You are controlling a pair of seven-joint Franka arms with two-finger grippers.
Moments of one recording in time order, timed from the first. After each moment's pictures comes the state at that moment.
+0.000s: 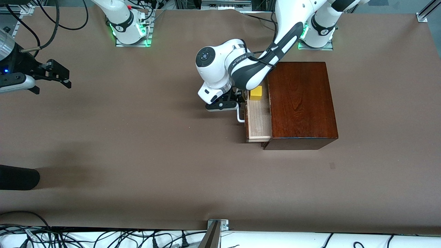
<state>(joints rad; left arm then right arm) -0.52 0.72 -0.44 -1.41 0.47 1.86 -1.08 0.11 0.01 -0.05 -1.60 0.01 1.66 -0.16</state>
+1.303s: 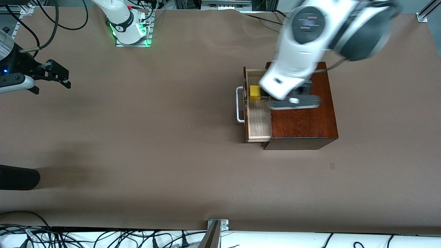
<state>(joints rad) -0.14 0.38 -0.44 -1.26 0.18 1.45 -0.60 0.11 0.01 -0.05 -1.60 0.01 1.66 -0.16</state>
